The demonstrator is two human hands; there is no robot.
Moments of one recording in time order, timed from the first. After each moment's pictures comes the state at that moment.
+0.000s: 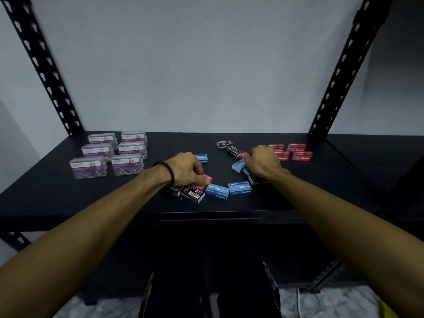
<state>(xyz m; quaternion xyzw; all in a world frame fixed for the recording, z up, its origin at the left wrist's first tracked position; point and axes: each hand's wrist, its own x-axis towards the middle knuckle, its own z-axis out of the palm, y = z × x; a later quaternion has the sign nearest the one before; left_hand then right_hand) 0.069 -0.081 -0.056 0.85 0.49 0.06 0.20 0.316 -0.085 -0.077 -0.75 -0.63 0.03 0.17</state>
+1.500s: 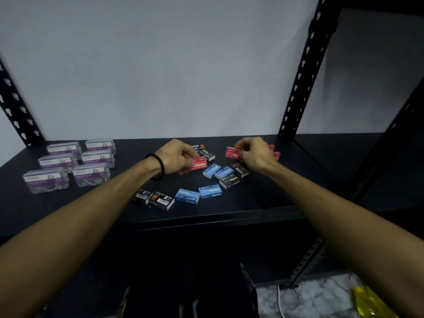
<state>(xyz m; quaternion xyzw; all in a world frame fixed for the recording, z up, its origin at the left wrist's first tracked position) 0.122 -0.066 -0.034 0.80 0.46 0.19 0.33 0.370 -0.112 -0.047 -0.71 -0.60 0.15 0.35</state>
